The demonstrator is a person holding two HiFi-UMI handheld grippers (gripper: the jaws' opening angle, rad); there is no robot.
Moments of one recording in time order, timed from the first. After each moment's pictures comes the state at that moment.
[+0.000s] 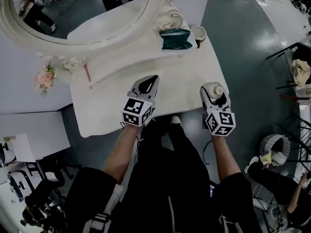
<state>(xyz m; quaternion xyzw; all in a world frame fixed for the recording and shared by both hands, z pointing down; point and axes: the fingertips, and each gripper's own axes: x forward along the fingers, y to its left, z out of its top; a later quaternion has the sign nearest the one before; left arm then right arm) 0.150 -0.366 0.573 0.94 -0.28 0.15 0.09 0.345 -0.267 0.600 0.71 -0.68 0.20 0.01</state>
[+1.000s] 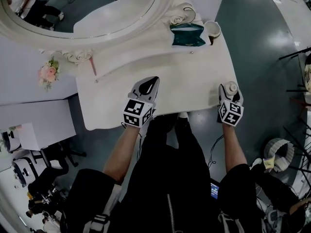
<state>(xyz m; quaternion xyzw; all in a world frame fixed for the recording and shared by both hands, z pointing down) 0.115 -0.378 0.611 0.92 -0.31 0.20 0.11 0.426 -0.275 0.736 0.75 -0.60 0.25 0.14</state>
